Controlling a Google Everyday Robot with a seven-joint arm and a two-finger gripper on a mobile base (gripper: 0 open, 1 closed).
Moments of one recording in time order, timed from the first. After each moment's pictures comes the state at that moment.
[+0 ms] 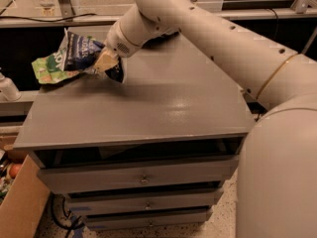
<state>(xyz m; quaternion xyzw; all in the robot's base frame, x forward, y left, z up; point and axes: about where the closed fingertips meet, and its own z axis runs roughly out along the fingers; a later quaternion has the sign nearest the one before) 0.681 0.154 0.878 -0.63 0.66 0.19 0.36</state>
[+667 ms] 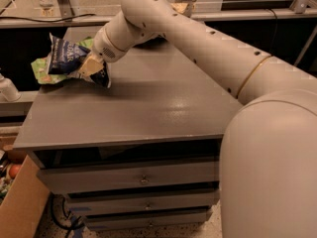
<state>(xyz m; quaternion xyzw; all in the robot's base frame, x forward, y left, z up) 0.676 0.202 0.866 -0.64 0.64 0.23 0.36</state>
